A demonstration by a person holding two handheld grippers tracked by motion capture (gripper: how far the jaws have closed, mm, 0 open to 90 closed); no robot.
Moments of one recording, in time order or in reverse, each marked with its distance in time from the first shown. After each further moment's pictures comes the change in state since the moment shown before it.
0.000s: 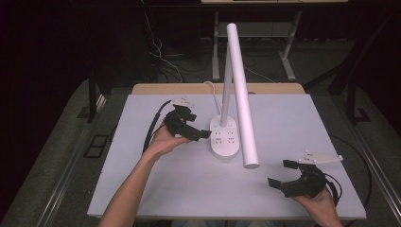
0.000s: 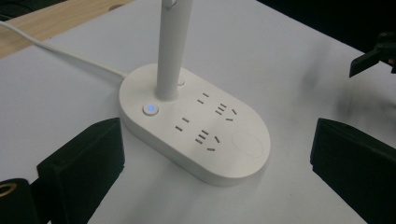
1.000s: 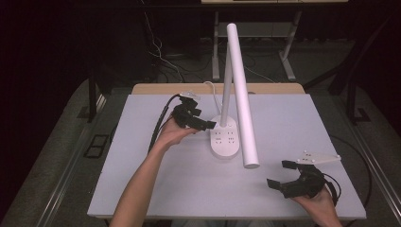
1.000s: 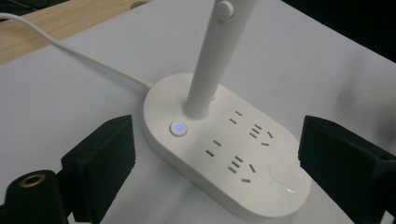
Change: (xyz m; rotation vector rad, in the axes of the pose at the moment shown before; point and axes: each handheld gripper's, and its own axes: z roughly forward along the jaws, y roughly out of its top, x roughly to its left) left arm 0.023 0.014 0.032 0.008 0.053 -0.064; right arm 0.001 0.000 0.002 0.014 0.011 -0.008
